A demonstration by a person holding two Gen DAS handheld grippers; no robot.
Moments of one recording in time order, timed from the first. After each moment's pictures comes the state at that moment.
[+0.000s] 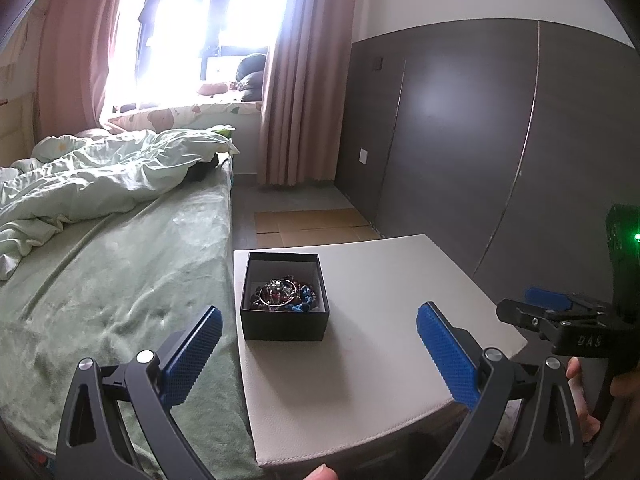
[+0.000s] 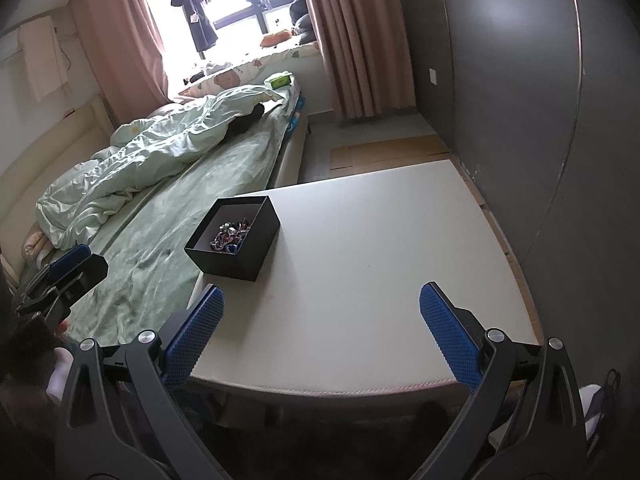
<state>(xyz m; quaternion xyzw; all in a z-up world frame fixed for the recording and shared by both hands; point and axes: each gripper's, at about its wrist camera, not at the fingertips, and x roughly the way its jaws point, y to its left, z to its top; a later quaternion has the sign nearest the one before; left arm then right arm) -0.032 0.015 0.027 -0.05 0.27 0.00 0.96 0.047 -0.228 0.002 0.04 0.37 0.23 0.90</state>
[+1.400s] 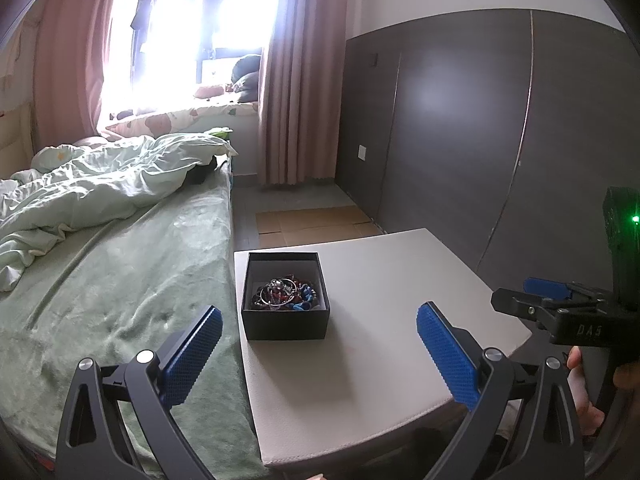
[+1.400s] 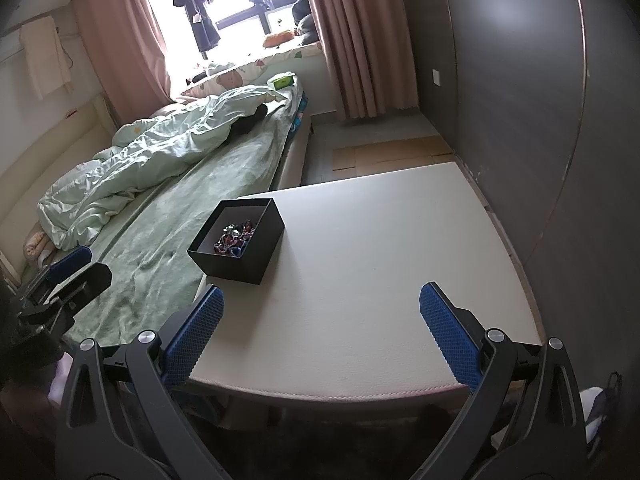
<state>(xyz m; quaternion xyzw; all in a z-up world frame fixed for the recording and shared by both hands) -0.033 0.012 0.028 -0.03 0.28 0.00 0.96 0.047 -0.224 0.004 0.04 0.37 0.23 0.90</state>
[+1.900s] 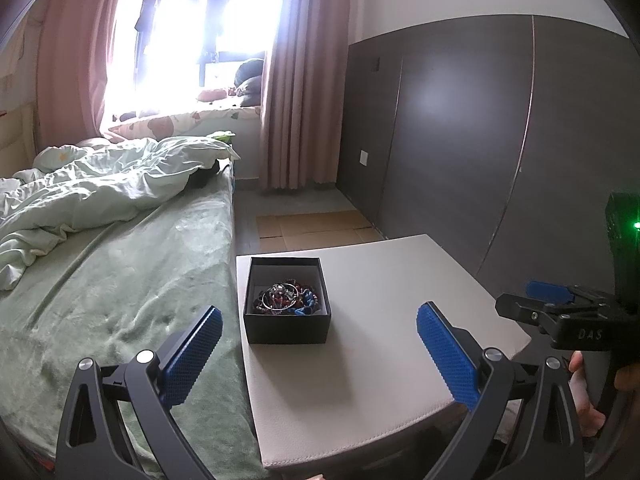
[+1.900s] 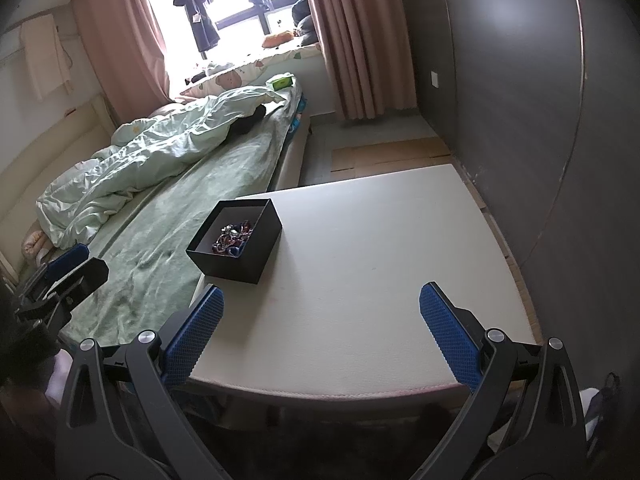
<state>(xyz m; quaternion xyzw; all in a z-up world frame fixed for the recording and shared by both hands) -0.036 0.013 0.030 -0.04 0.27 0.00 0.96 0.049 -0.226 0.004 0.04 0.37 0.23 0.90</state>
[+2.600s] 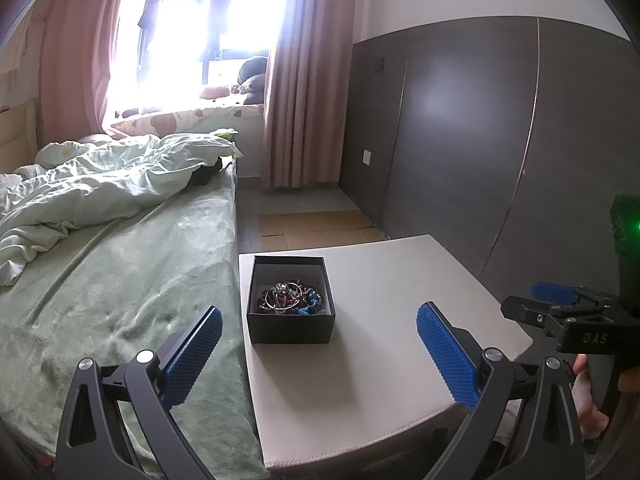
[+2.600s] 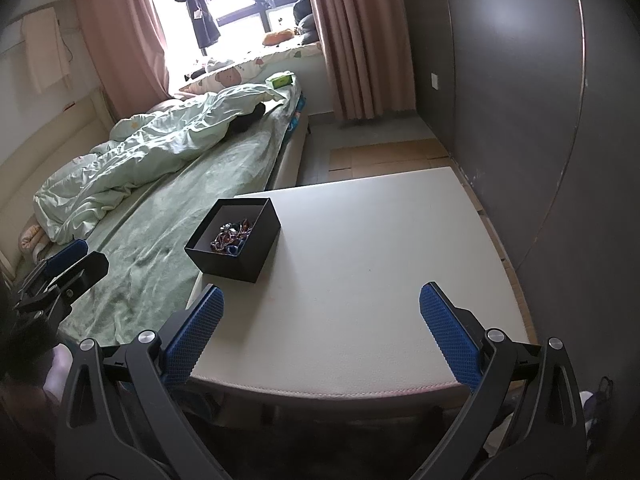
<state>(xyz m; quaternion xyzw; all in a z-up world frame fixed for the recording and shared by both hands) -0.033 0.017 0.030 -0.04 0.27 0.01 0.96 0.050 -0.226 0.005 0.03 0.37 0.23 0.90</state>
